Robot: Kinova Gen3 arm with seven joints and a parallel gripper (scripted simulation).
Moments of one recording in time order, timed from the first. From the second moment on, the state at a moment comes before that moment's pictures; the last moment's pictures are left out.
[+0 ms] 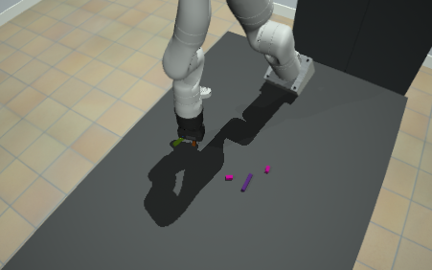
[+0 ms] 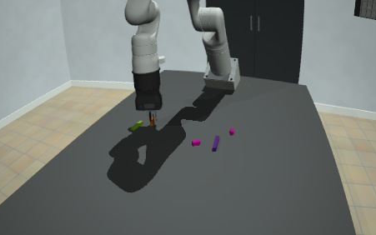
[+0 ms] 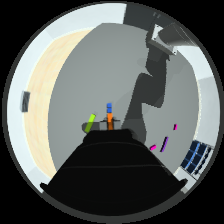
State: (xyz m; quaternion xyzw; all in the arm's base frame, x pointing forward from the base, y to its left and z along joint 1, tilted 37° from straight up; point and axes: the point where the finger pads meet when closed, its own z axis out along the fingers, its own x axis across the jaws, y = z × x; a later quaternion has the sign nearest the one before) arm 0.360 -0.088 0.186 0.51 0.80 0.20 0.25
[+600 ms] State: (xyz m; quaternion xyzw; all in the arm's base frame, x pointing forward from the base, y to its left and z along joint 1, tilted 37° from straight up) arm 0.366 -0.087 0.183 0.51 0.80 0.20 0.25
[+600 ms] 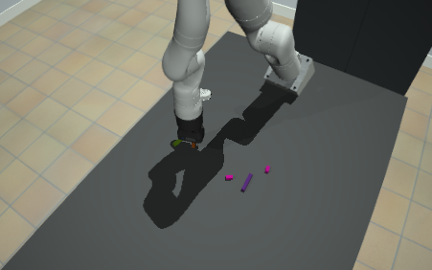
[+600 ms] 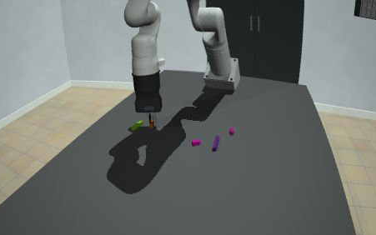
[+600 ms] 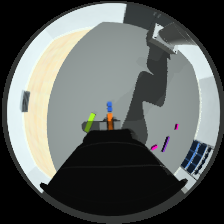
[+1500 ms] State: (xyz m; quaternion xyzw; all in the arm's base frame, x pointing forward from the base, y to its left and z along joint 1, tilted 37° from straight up) arm 0.368 -0.087 0.177 0.51 0.80 0.20 0.25
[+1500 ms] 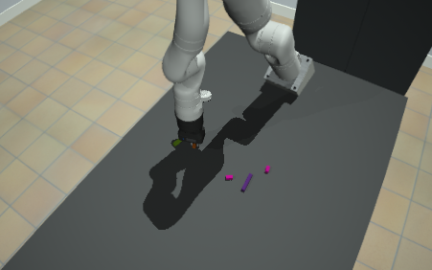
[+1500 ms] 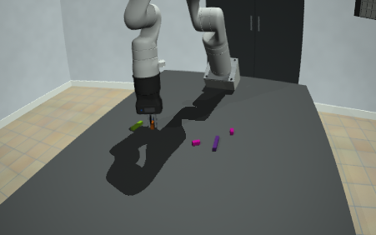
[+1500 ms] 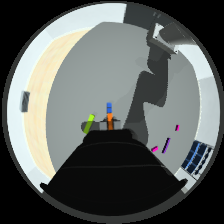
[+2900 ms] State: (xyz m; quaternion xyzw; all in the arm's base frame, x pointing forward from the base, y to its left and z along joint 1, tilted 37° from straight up) arm 0.368 -0.087 0.177 0.51 0.80 0.20 0.25
